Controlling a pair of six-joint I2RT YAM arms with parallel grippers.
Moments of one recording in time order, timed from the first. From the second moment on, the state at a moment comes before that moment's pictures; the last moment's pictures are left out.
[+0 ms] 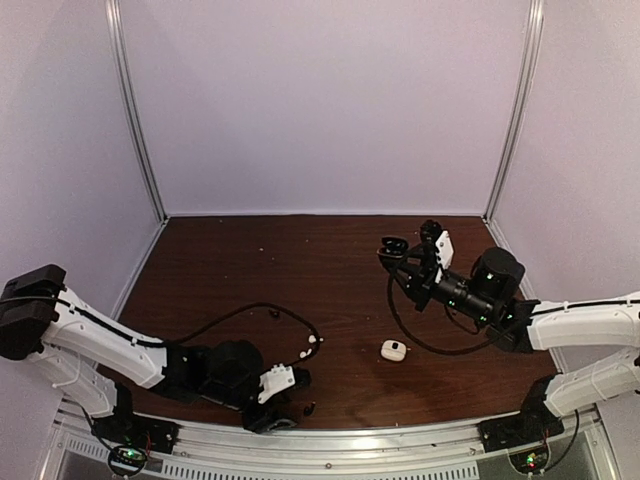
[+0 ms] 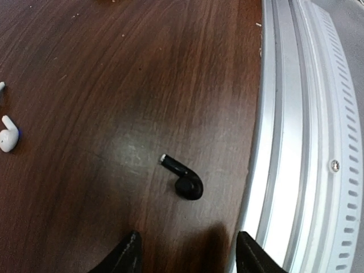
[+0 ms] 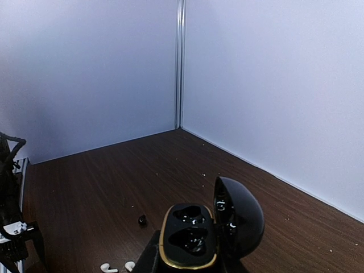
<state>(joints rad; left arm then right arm) -1.27 1.45 0.47 0.16 0.15 -0.06 0.76 1.17 0.48 0.75 -0.15 -0.01</state>
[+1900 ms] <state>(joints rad) -1.02 1.65 0.50 0.47 0.17 -0.15 0.75 1.13 0.46 0.75 -0.15 0.01</state>
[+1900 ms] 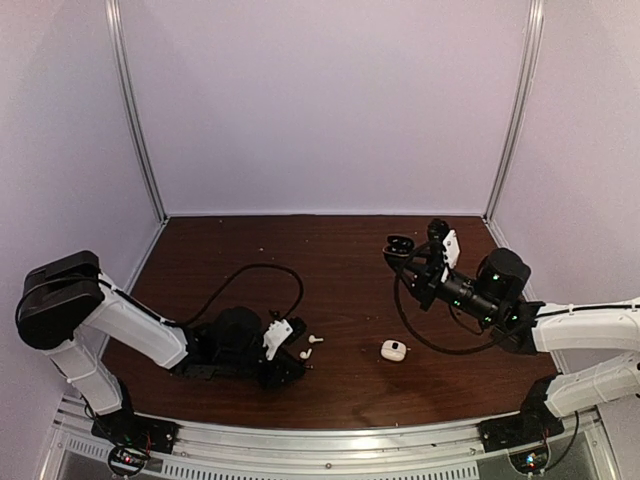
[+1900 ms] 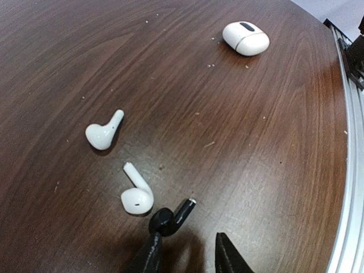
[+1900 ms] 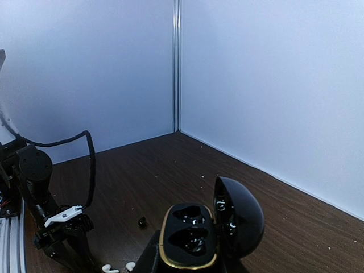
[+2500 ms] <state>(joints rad) -1.02 1.84 0.74 0.41 0.29 -0.22 0.75 1.11 0.45 0.73 -0.15 0.01</state>
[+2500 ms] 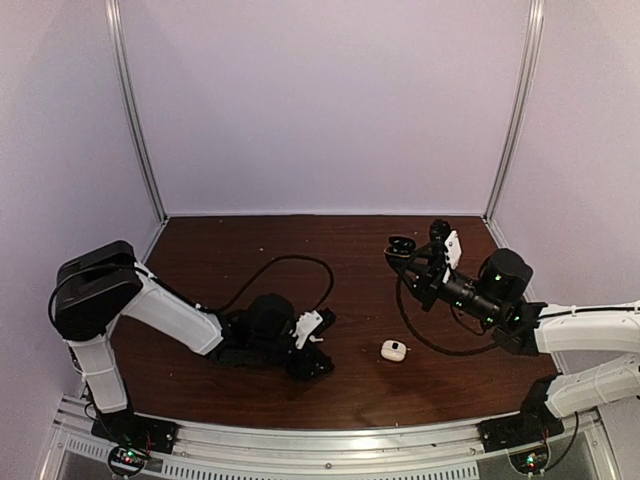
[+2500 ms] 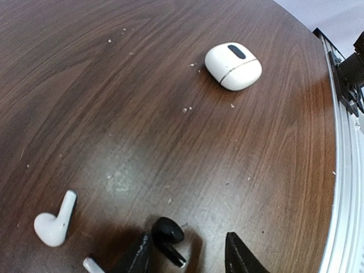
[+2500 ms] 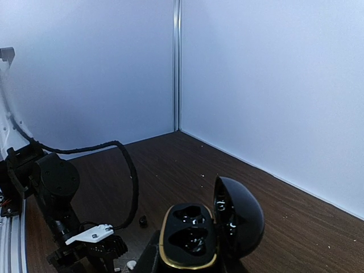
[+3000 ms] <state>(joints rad) -1.02 1.94 1.16 -0.16 0.20 -0.01 0.75 1.10 0.45 0.71 -0.15 0.01</state>
